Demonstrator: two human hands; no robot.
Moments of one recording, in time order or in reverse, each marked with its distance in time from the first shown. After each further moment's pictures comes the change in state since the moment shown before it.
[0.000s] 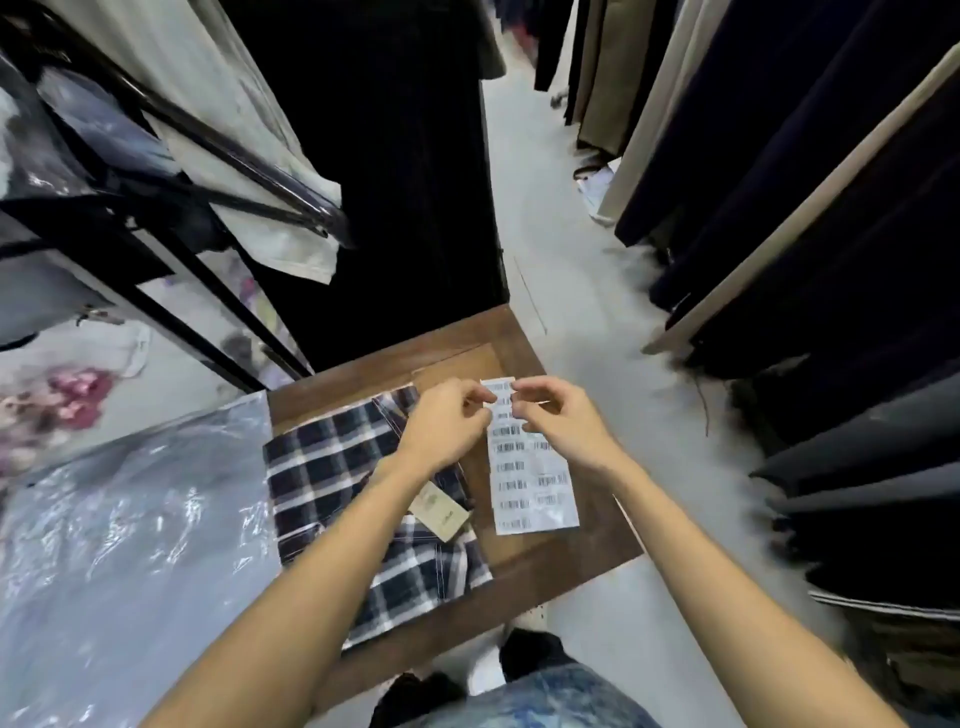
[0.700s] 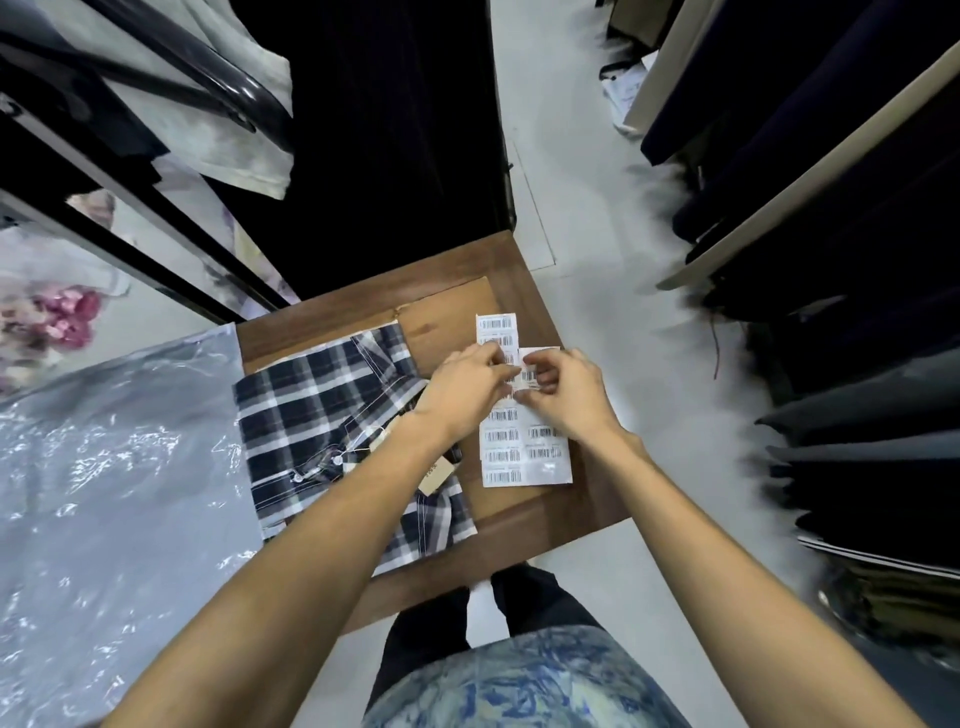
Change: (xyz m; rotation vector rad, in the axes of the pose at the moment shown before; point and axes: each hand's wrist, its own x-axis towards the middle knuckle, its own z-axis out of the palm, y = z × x) left_hand 0.024 -0.017 0.064 0.424 -0.254 0.227; right_hand 0.021 0.061 -0.002 -0.487 0.057 0.074
